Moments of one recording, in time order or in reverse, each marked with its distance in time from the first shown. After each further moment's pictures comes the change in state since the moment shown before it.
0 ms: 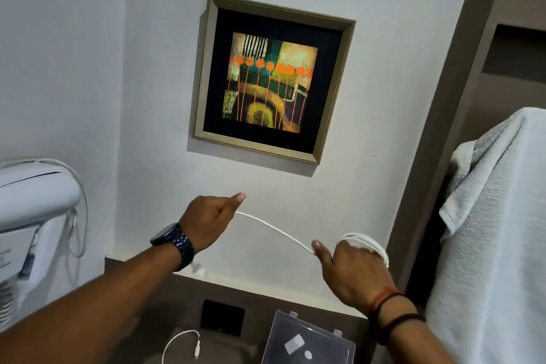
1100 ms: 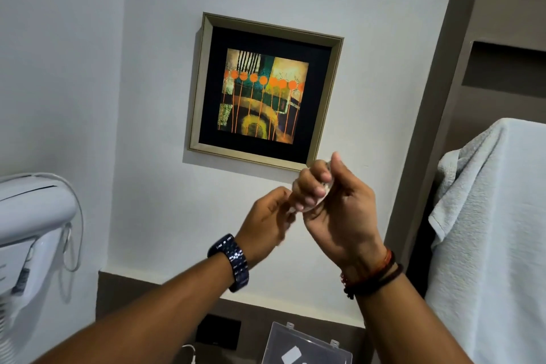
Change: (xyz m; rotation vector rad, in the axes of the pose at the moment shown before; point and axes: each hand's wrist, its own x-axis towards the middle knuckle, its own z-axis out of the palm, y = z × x) left_hand -0.001 0.117 0.029 -0.722 -0.229 -0.102; right_hand 0.018 -0.054 -0.080 2.157 -0.325 -0.601
